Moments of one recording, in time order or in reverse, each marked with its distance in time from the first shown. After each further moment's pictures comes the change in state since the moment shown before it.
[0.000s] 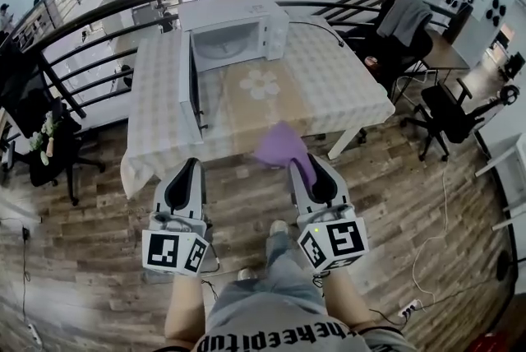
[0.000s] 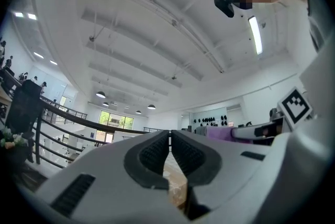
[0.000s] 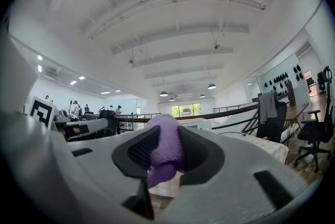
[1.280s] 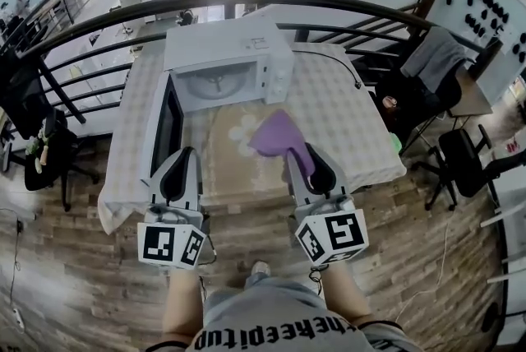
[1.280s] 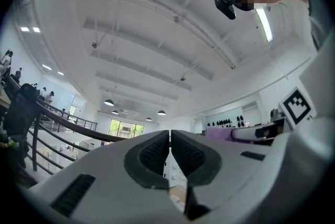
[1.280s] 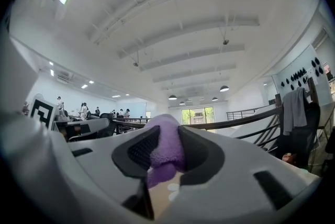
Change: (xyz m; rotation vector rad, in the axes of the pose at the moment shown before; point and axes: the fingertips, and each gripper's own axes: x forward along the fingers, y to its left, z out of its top) left arm 0.254 0.021 -0.021 0.045 -0.068 0.135; right arm 0.223 -0.165 0.026 -0.023 -0.047 0.152
